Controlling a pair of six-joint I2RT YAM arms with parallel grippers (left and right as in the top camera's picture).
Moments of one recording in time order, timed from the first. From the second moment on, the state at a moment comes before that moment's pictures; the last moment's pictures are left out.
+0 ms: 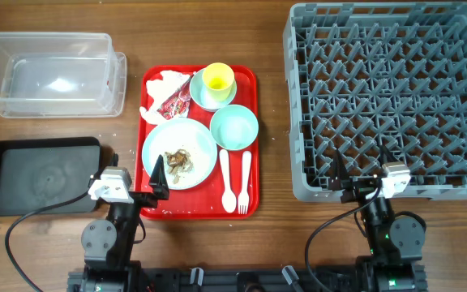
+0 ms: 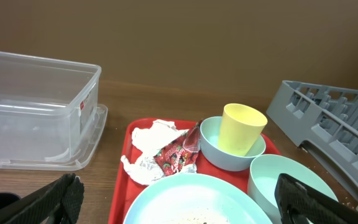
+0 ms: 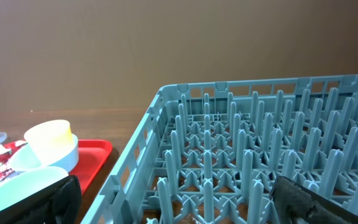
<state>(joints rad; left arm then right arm) -0.07 0.01 0.01 -0.07 0.05 -0.18 0.04 0.01 0.01 0.00 -0.09 0.09</state>
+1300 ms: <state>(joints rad) -0.07 0.01 0.01 0.09 0.51 -0.58 0.04 0.01 0.01 0.00 -0.09 0.09</state>
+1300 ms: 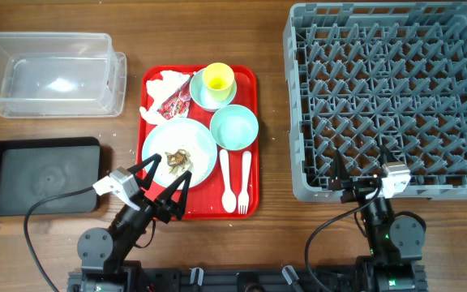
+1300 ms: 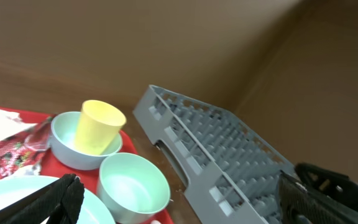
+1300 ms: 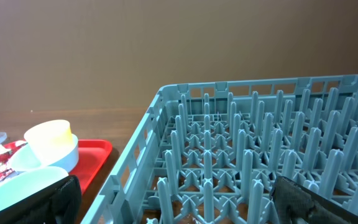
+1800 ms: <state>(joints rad) -0.08 1.05 0.98 -0.92 0.20 -0.39 0.04 0.02 0.01 0.00 -0.09 0.09</state>
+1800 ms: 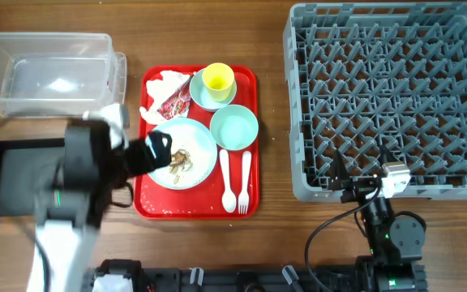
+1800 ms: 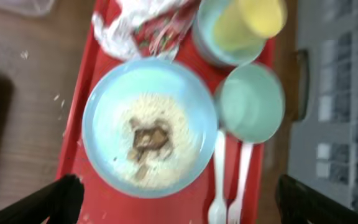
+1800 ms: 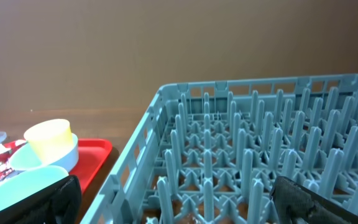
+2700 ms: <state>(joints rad) -0.09 1.73 1.20 -0.44 0.09 -0.29 0.04 0.02 0.01 0.00 -0.09 0.09</state>
